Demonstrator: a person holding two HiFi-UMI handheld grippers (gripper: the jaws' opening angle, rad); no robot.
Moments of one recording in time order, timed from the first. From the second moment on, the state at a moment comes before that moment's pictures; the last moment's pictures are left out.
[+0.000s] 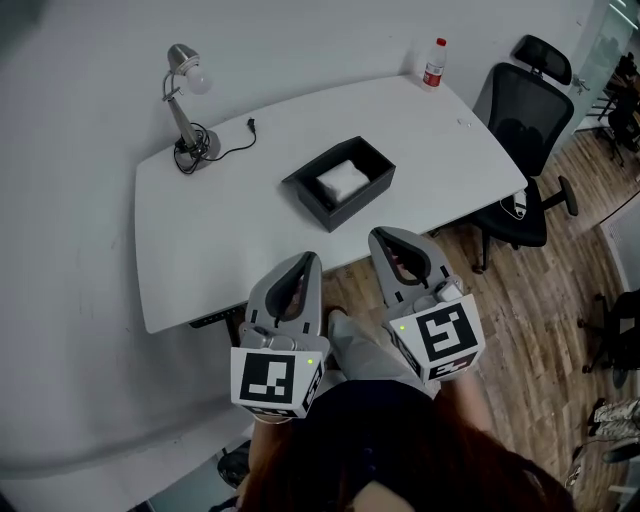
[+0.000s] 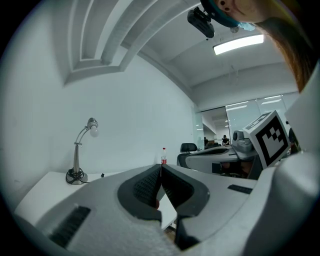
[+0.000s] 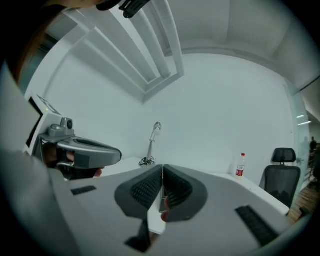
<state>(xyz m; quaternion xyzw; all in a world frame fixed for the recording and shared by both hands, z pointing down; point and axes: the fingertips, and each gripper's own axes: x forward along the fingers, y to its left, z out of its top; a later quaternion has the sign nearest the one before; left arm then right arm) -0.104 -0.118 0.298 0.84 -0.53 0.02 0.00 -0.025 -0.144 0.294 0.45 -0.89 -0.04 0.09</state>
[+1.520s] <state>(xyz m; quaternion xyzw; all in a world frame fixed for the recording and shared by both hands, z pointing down) -0.134 -0.267 0.310 0.85 -0.53 0.03 0.03 -0.058 -0.296 0.359 0.42 -0.88 0.00 0.21</state>
